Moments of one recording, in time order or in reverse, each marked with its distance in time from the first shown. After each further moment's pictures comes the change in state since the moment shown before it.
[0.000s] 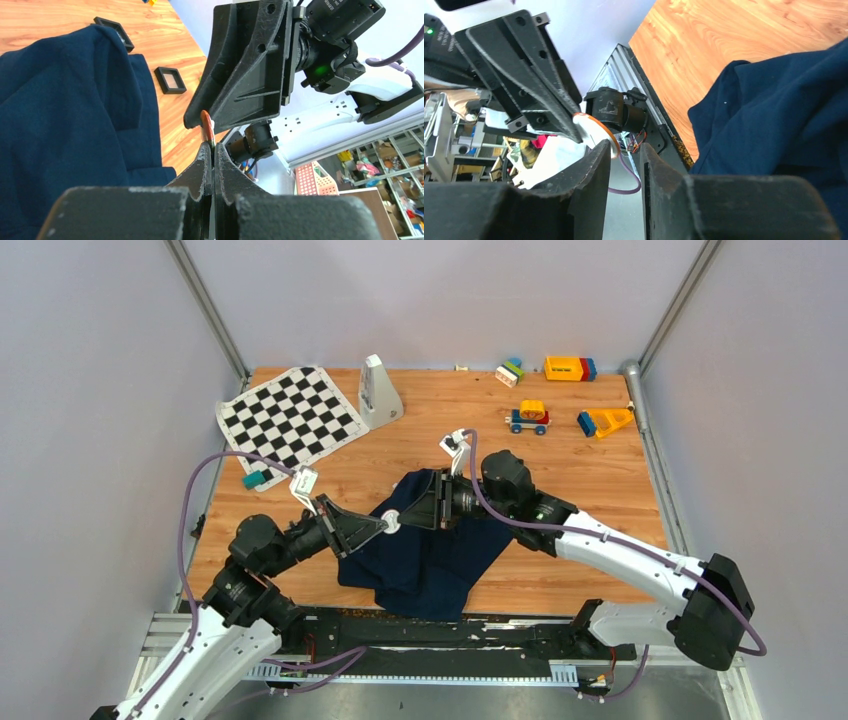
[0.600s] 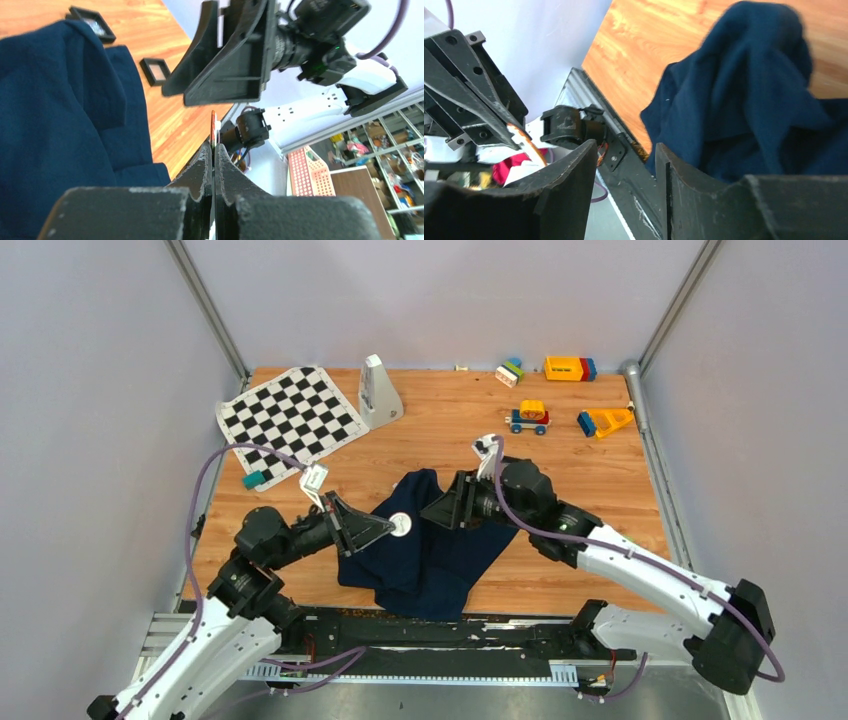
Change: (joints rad) left arm -0.006 0.037 0.026 0.011 0.045 0.016; right arm -0.039 -0.116 -0.089 -0.102 0.167 -0.033
